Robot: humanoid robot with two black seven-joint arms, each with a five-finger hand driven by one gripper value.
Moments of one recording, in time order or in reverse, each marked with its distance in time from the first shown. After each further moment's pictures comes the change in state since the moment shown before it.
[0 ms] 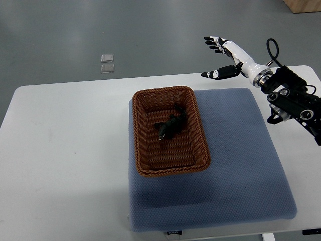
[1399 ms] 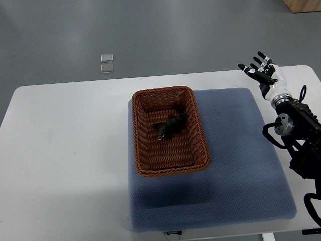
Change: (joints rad) left arm 0.000 0.000 -0.001 0.000 0.000 0.000 0.000; right arm -0.287 0.224 0.768 -0.091 0.097 0.038 -0.122
